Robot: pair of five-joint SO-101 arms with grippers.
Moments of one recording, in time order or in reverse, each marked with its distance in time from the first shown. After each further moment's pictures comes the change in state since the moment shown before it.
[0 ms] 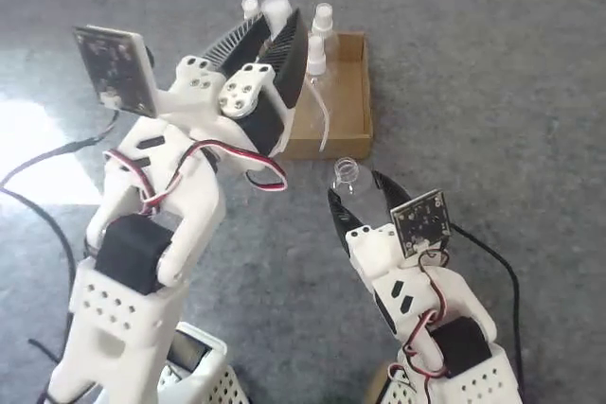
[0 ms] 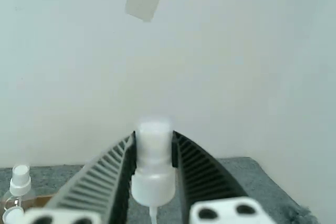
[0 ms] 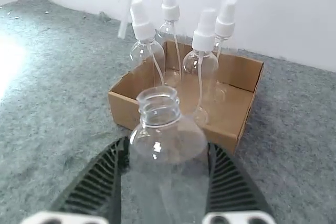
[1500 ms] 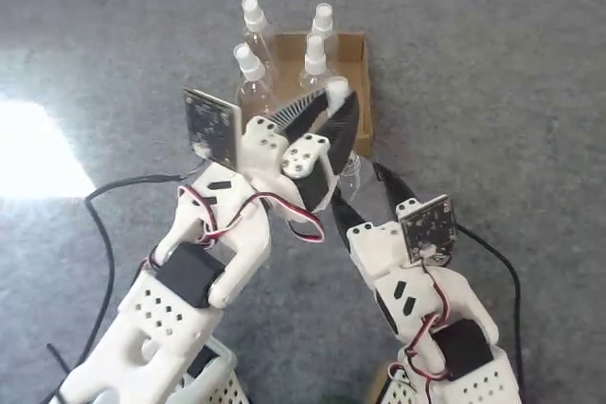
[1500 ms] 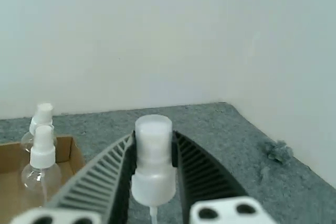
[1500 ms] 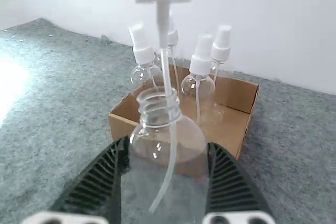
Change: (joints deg) left arm 9.0 -9.1 30.6 -15.8 -0.7; right arm 0.4 -1.8 0.1 -3.2 0.0
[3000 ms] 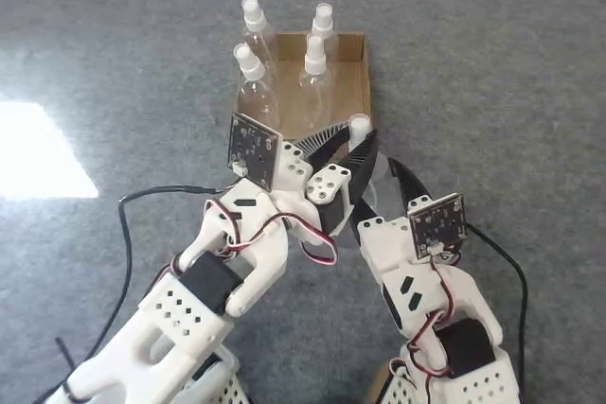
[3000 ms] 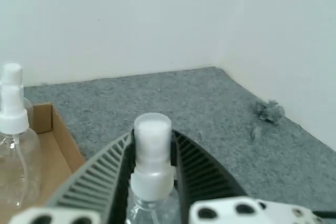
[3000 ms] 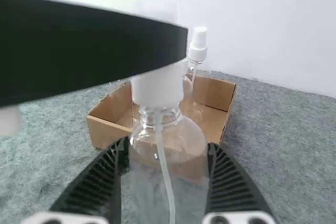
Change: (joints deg) left arm 4.7 -0.1 10.0 -5.1 -2.5; right arm 4.1 -0.4 0.1 0.0 1.2
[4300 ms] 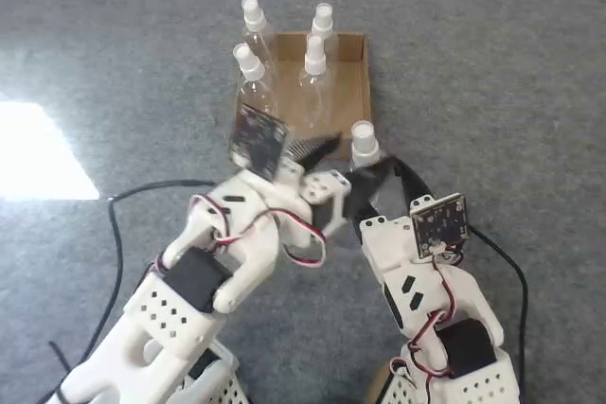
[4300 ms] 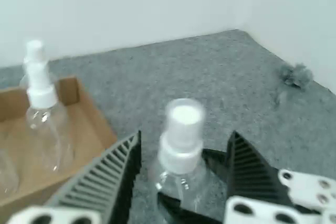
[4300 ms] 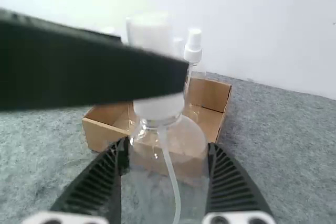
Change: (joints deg) left arm -2.8 -0.4 -7.9 17.4 -4.0; right arm 0.8 0.0 -0.1 0.0 0.1
